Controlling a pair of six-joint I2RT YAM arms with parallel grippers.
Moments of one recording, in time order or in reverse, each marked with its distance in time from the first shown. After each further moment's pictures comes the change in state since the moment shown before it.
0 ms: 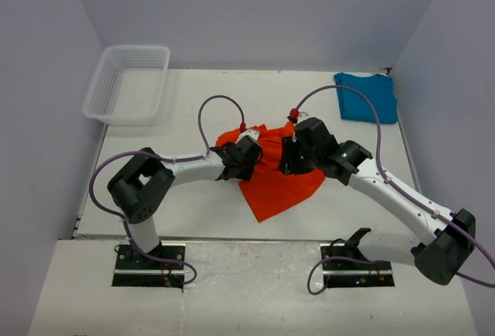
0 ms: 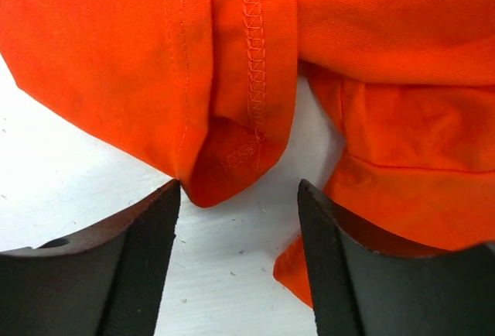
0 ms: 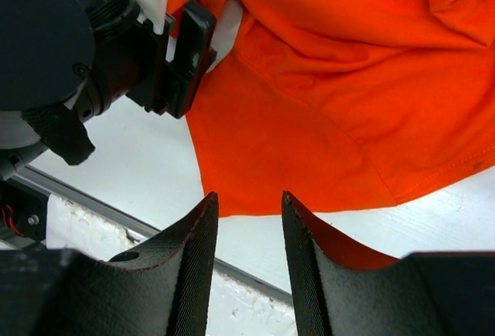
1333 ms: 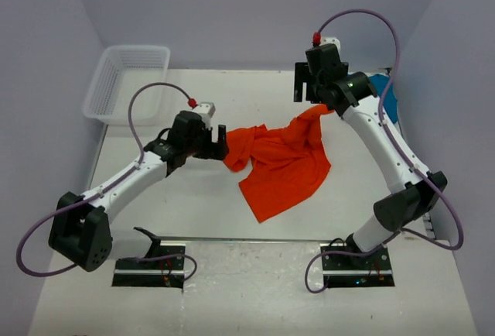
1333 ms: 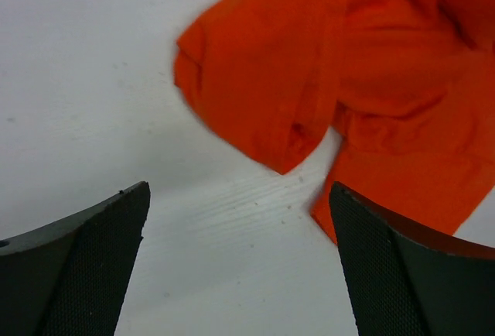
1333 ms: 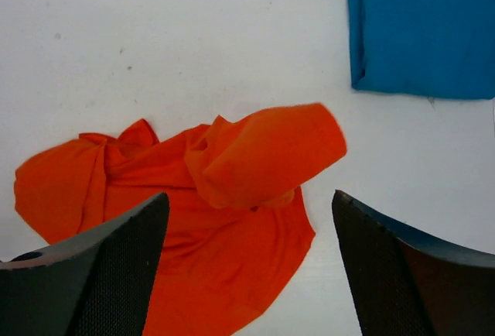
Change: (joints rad) left arm 0.399 -0.514 -0.143 -0.018 0.385 0.082; right arm -0.249 0.379 0.708 -0.212 0.398 -0.193
